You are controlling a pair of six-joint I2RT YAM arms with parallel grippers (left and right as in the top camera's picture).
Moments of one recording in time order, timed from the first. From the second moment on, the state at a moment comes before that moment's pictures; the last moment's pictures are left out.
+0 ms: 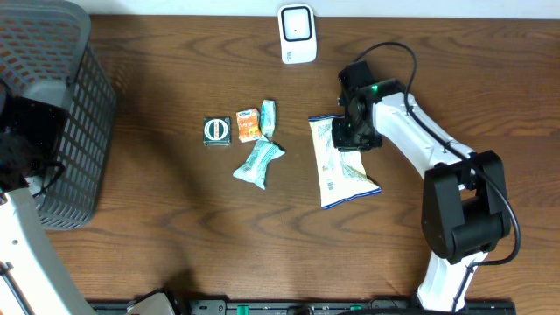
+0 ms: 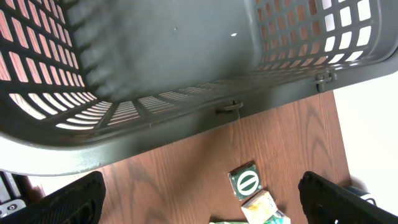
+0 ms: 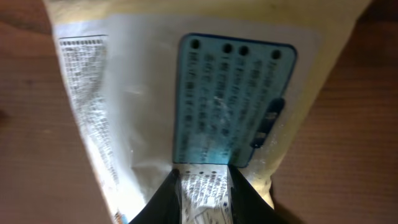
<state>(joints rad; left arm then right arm) 0.49 1.35 1.79 -1.46 -0.03 -0.83 0.33 2.00 1.45 -0.92 -0.08 0.30</state>
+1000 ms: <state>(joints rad) 0.49 1.35 1.79 -1.46 -0.03 -0.83 0.36 2.00 1.57 -1.10 -0.14 0.23</state>
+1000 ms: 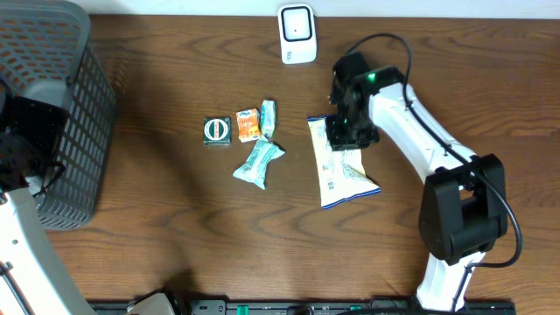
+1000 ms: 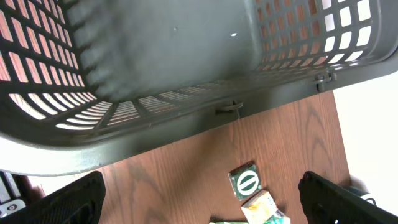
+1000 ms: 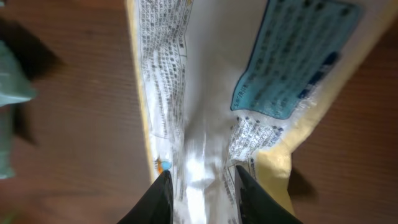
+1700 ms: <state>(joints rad) 0.49 1.35 1.79 -1.46 -0.03 -0.83 0.31 2.00 1.60 -1.28 0.01 0.28</state>
